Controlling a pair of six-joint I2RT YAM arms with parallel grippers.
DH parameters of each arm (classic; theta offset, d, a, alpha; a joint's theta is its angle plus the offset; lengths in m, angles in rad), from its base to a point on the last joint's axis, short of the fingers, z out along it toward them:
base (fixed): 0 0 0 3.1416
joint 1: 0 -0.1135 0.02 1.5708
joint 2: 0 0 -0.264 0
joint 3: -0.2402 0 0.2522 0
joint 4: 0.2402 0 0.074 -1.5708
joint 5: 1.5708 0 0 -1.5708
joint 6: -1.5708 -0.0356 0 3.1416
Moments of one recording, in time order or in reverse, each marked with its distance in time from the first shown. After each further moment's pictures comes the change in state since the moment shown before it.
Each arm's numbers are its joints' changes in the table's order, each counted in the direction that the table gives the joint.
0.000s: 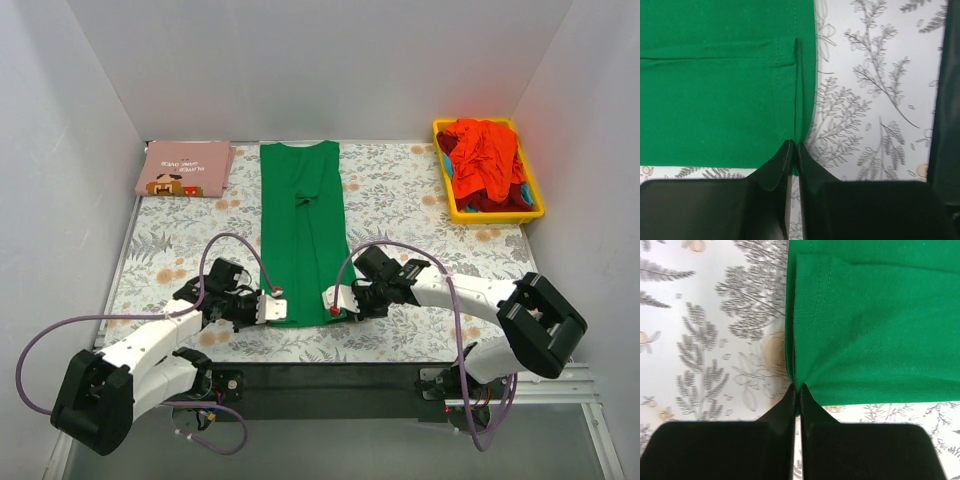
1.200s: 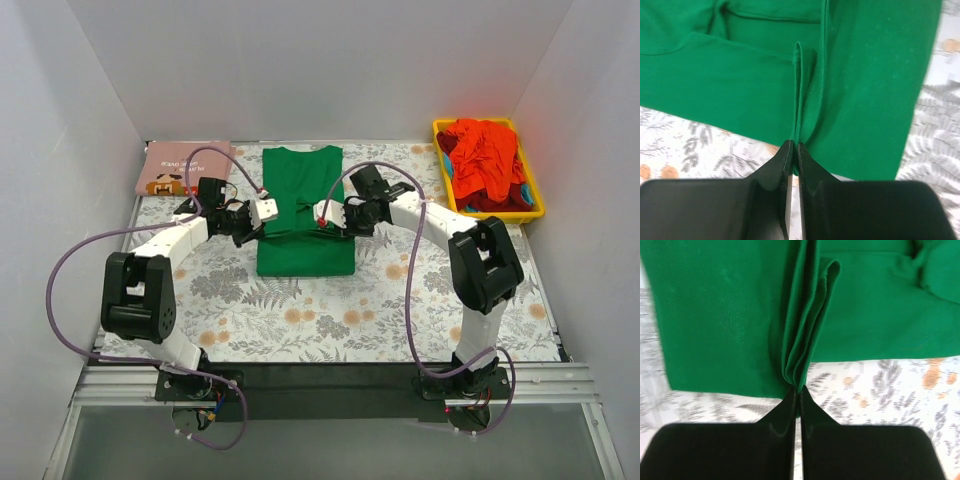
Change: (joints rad) left arm -0.298 0.539 -0.595 -0.057 0.114 0.016; right arm 0.265 0.402 -0.624 0.140 0.017 0.161
